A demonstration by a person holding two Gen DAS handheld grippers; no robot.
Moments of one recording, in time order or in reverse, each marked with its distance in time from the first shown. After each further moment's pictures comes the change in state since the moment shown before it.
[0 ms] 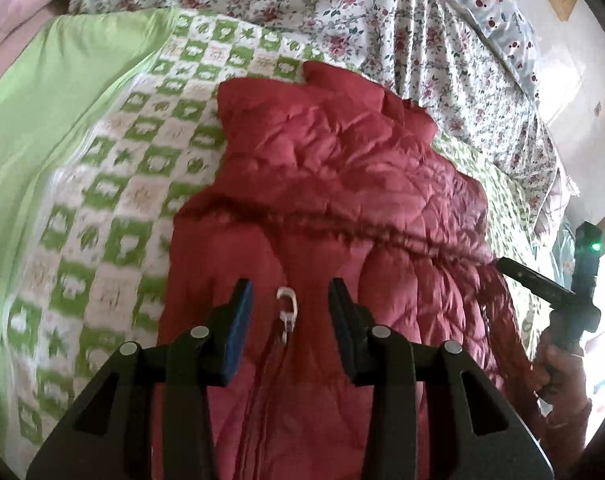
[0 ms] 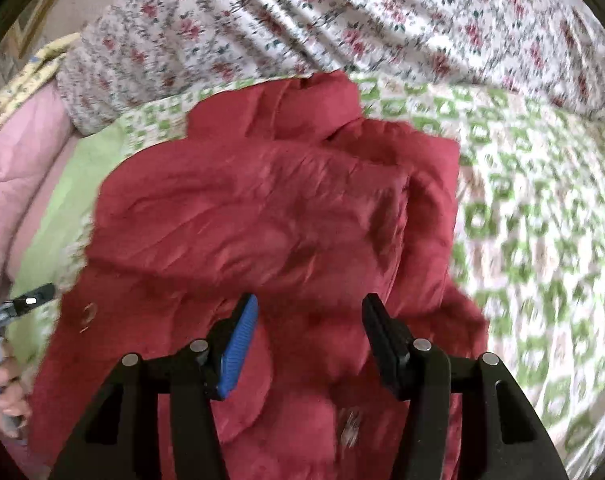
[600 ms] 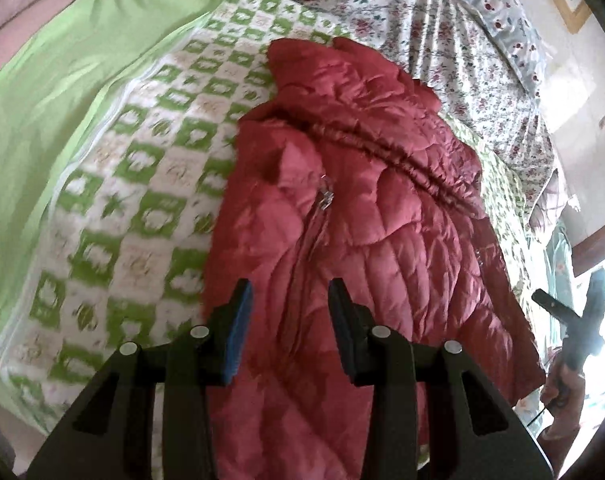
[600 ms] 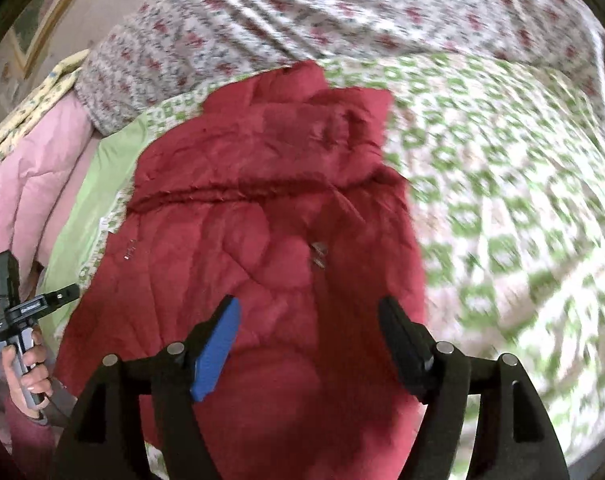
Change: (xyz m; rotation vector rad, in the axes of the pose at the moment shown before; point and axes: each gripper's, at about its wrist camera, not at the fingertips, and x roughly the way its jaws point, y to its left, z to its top) left arm -0.057 0.039 -0.081 -0.095 0.062 0.001; right arm -0.103 -0.038 -0.107 0.124 0.015 -0.011
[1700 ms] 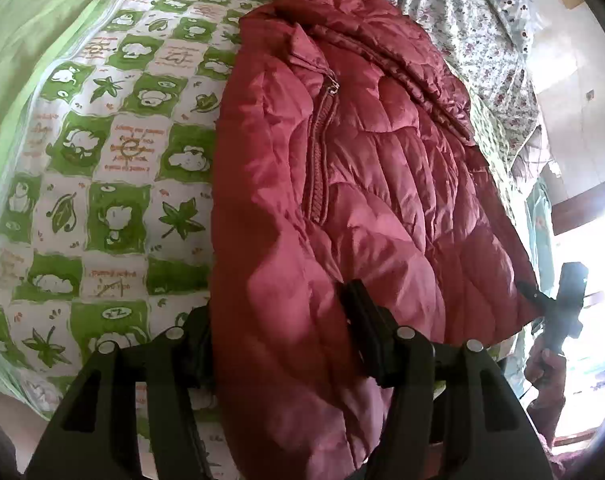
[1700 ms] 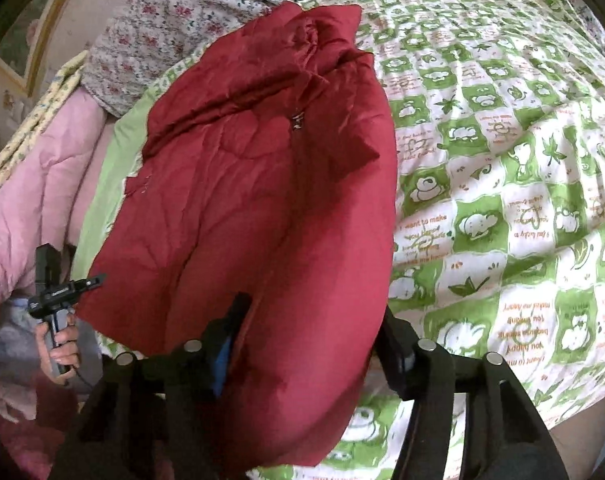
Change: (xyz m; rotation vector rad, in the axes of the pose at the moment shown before) left arm 0.014 0.023 -0.056 0.036 0.201 -0.103; right arm -0.007 -0.035 -0.093 0.092 0.137 0.189
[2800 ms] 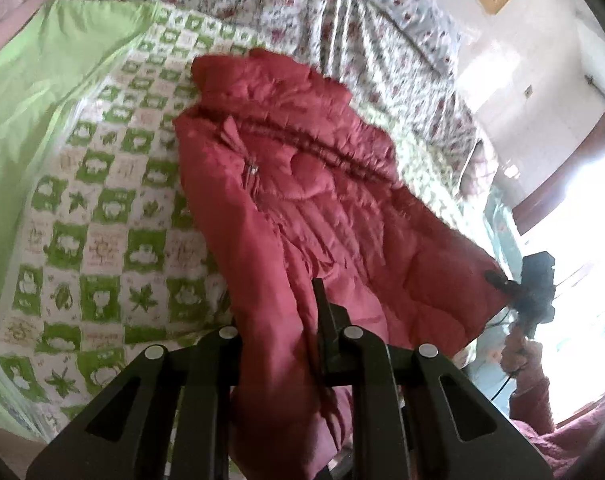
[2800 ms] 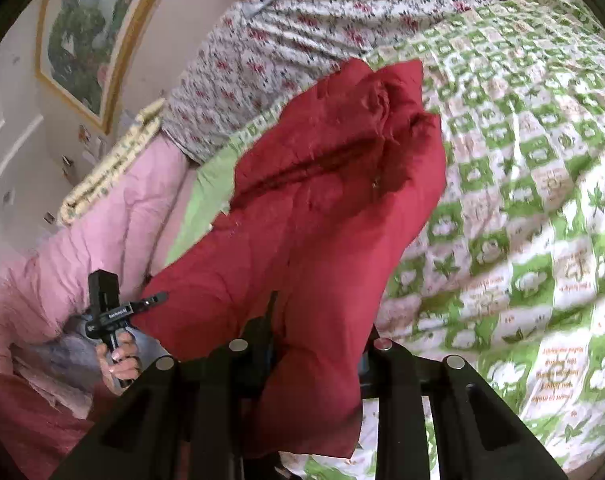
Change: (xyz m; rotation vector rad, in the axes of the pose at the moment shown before) left arm -0.064 -0.042 0.007 0.138 -0.254 -0.133; right arm -0.035 0.005 0.015 0.000 -0.211 0.325
